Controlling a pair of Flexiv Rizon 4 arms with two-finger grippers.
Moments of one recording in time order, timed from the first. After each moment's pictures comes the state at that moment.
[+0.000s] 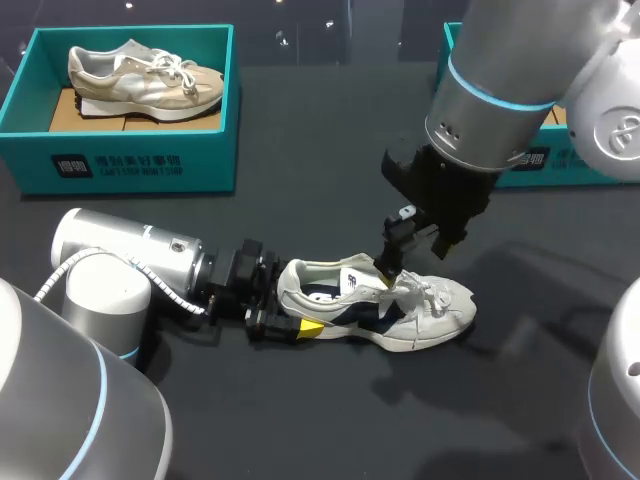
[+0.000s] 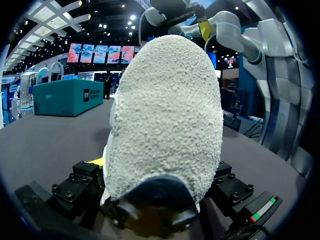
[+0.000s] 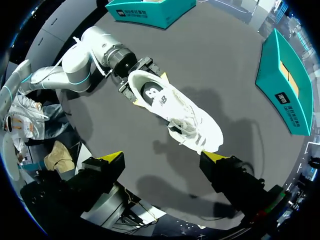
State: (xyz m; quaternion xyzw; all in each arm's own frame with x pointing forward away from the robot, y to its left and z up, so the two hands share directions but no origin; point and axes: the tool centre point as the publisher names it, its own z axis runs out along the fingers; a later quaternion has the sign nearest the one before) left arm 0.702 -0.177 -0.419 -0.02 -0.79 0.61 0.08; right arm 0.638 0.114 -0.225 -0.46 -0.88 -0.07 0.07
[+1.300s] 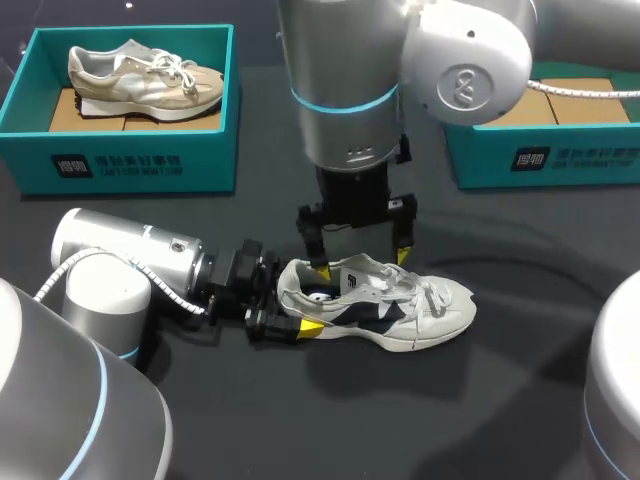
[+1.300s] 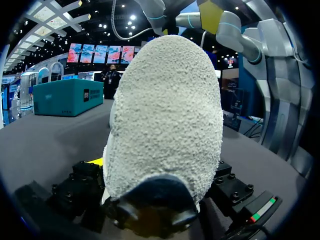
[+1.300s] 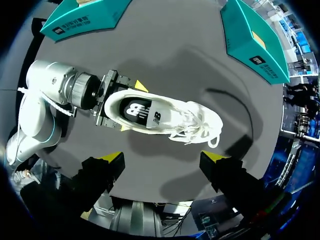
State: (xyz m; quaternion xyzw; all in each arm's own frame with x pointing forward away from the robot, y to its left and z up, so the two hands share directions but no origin) left arm 0.702 -0.177 -0.419 -0.02 -0.79 0.61 0.08; right arm 0.656 0.176 -0.248 -0.65 -0.76 0.06 -0.01
